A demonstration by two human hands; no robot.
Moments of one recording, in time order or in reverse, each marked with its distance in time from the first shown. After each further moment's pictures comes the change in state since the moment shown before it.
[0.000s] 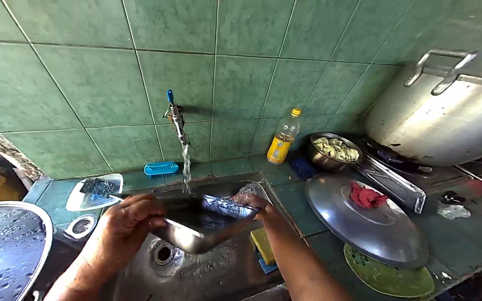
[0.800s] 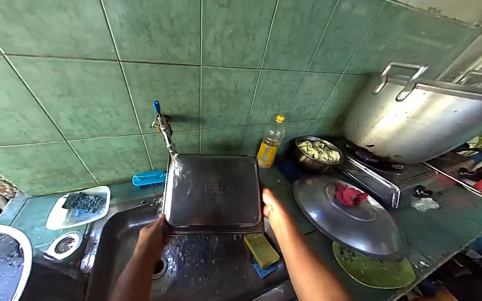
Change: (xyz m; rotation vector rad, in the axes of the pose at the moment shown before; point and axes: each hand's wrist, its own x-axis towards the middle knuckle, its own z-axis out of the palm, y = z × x) left_hand -0.021 -0.069 0.132 -0.742 0.397 -1.481; right_hand -0.032 -0.054 0.009 0.227 0.996 0.090
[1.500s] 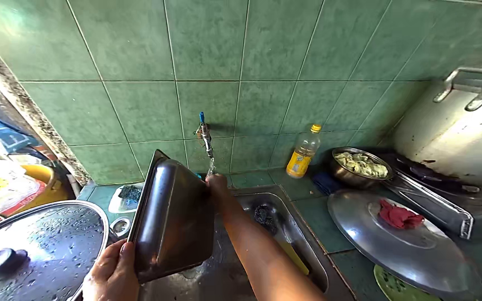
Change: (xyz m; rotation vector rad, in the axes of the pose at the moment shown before) left_hand -0.185 0.068 -0.089 0.204 0.381 0.581; right_hand -0.060 0.009 0.232 -0.462 -0.374 -0.253
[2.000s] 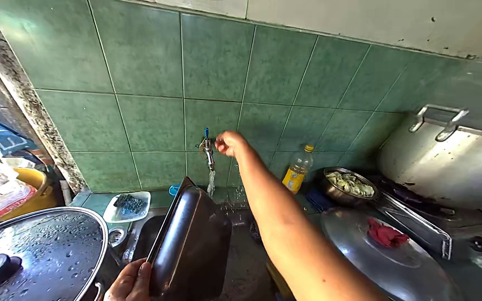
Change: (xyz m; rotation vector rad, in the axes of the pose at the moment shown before) left_hand -0.009 -0.027 0.002 -0.031 -0.154 -0.061; right_hand 0.021 -0.171 -0.075 0.166 -0.086 -0.107
